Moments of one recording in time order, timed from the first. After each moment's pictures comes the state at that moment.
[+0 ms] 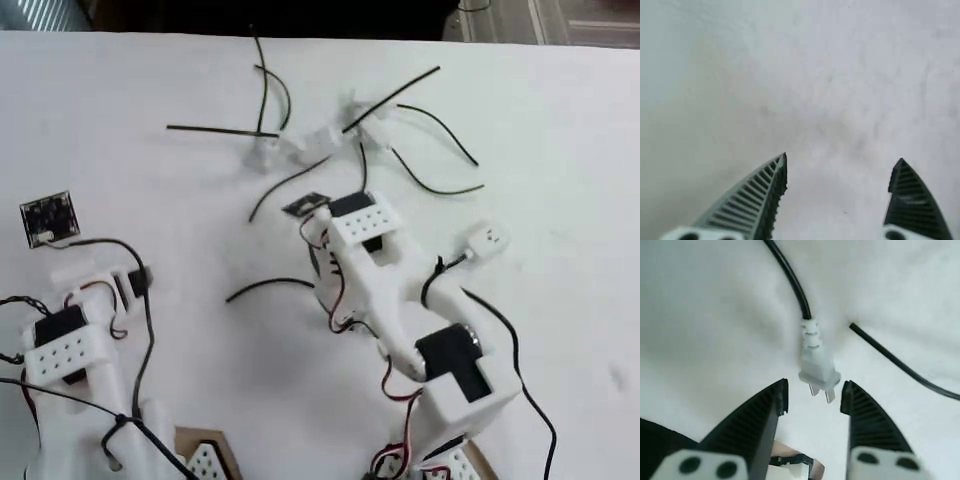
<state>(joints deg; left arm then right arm) -32.8 -45.2 70.8 42.5 -5.2 -26.4 6.3 21.2 85.0 14.9</state>
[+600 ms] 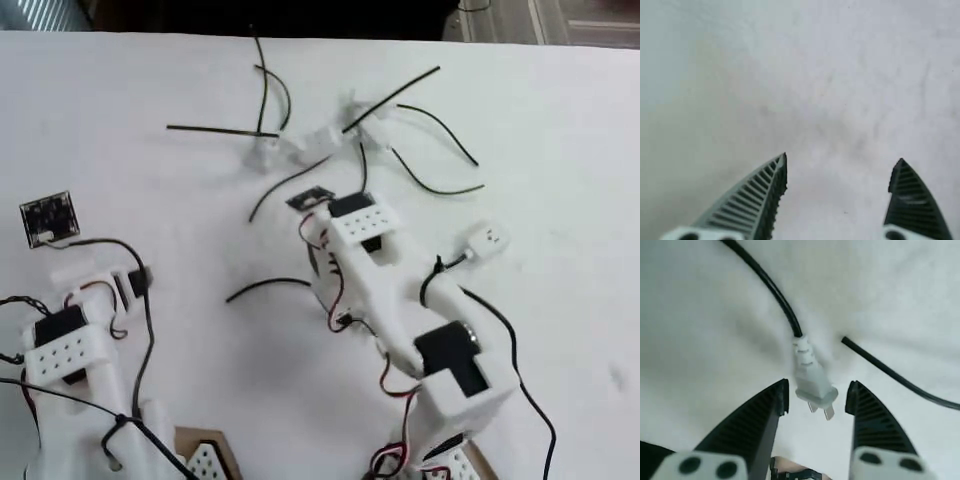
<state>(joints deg) -32.8 -45.2 70.8 42.5 -5.2 -26.5 10.2 21.2 80.3 10.4</state>
